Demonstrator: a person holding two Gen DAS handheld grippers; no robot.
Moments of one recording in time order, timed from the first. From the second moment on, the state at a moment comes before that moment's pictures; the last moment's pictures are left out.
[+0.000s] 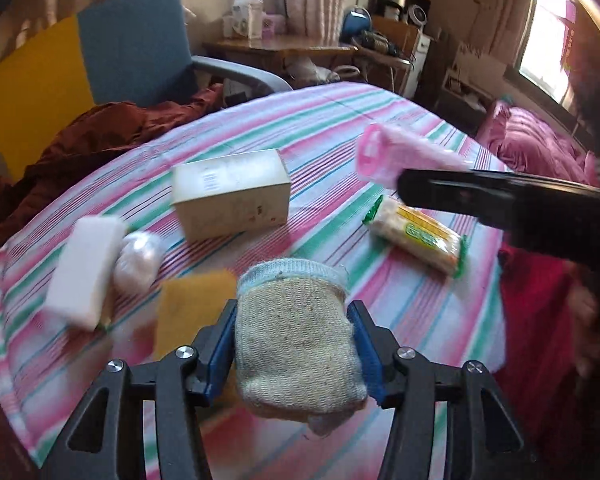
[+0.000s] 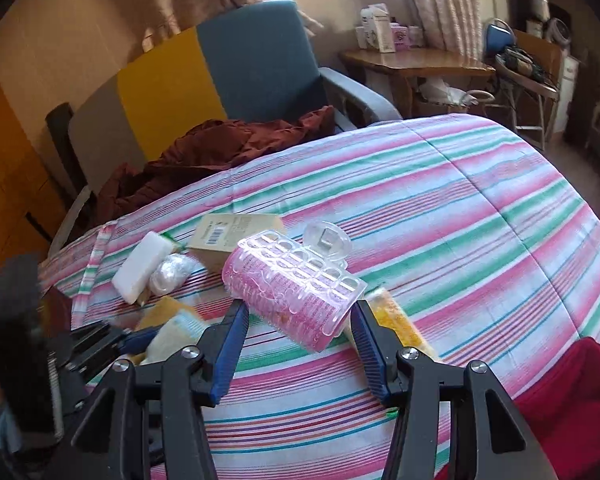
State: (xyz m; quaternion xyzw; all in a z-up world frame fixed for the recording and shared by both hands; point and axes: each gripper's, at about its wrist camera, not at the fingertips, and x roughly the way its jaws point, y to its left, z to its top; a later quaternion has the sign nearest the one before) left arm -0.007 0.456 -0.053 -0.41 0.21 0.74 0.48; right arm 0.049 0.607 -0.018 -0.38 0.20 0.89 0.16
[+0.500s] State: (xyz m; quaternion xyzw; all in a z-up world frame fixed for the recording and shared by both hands) left arm -0.020 0.269 -0.008 -0.40 0.12 0.83 0.36; right arm 0.038 0.525 0.006 -0.36 0.14 0.92 0.09
